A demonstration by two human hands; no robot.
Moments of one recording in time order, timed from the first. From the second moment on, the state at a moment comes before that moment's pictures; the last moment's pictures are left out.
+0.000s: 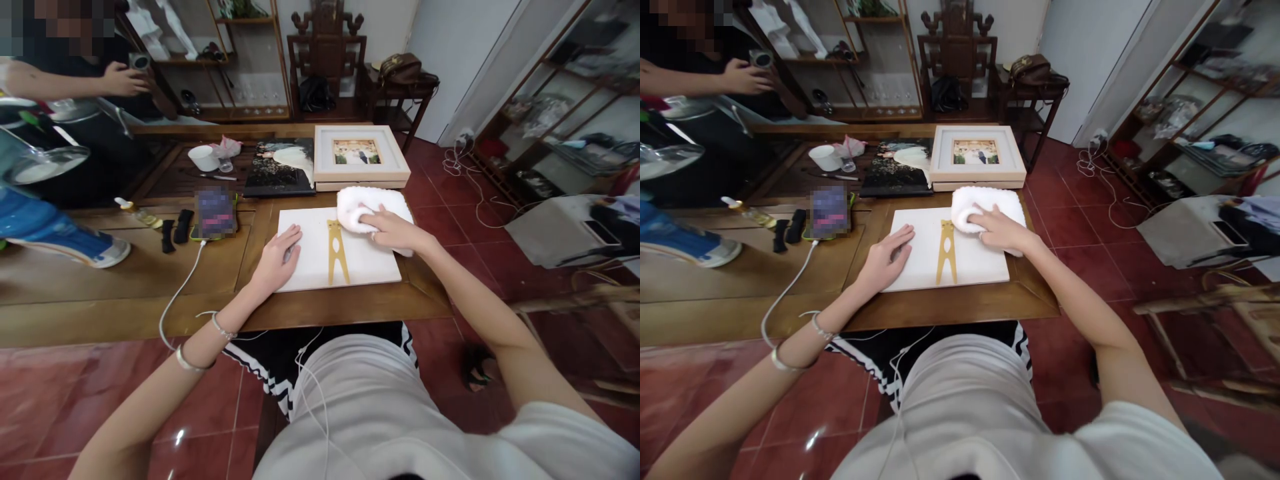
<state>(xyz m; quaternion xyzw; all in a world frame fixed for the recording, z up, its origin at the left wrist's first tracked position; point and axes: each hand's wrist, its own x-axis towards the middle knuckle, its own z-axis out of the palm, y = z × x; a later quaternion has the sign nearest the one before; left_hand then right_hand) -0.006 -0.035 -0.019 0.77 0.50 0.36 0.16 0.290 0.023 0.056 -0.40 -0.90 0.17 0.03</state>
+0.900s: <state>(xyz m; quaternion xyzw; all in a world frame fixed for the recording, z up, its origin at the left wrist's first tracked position) -0.005 -0.035 -0.018 0.77 0.50 0.36 0.16 0.255 0.010 0.041 -0.35 -0.93 0.11 0.05</state>
